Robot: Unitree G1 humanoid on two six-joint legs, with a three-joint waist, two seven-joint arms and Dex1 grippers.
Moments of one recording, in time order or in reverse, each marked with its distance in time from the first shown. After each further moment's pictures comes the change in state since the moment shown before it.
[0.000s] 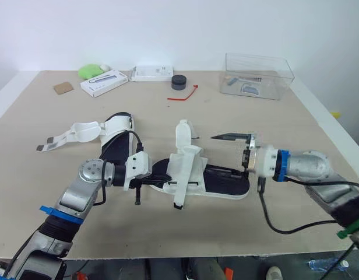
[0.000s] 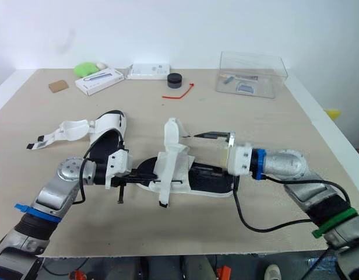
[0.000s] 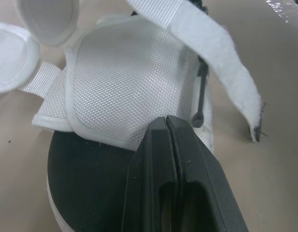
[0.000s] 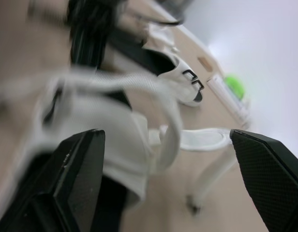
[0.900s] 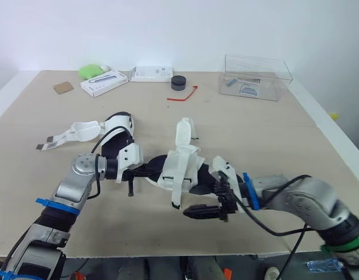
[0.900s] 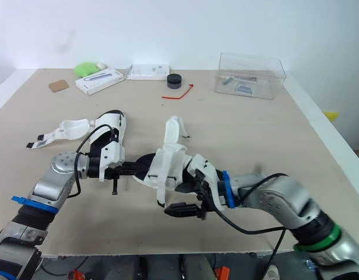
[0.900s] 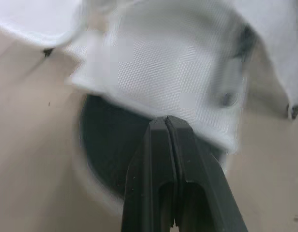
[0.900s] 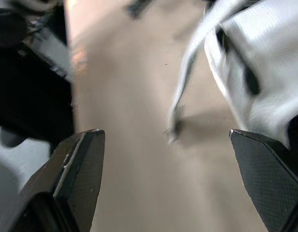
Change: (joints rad) left arm -0.059 0.020 0.040 0.125 -0.001 -0.024 -0.025; right arm 0.075 0.255 -0.117 -0.315 0.304 1.258 -0.115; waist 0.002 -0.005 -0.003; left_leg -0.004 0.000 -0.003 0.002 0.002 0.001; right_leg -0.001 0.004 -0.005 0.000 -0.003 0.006
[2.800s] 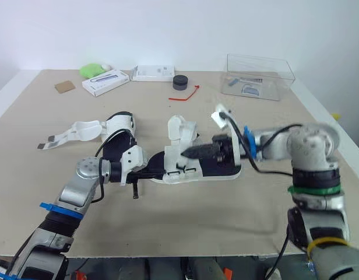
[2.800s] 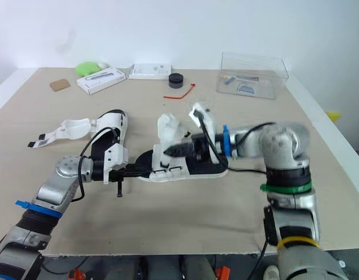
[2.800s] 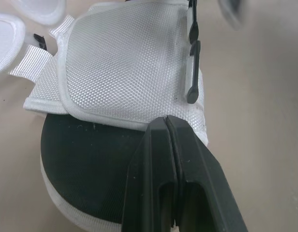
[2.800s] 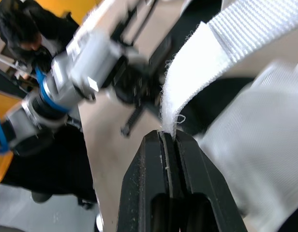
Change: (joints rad) left arm 0.032 -0.039 -0.001 -0.028 0.002 0.013 0.046; right arm -0.471 0.309 -0.410 0.365 0.006 0.629 -0.071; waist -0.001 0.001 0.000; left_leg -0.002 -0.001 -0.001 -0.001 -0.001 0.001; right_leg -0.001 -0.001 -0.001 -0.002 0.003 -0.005
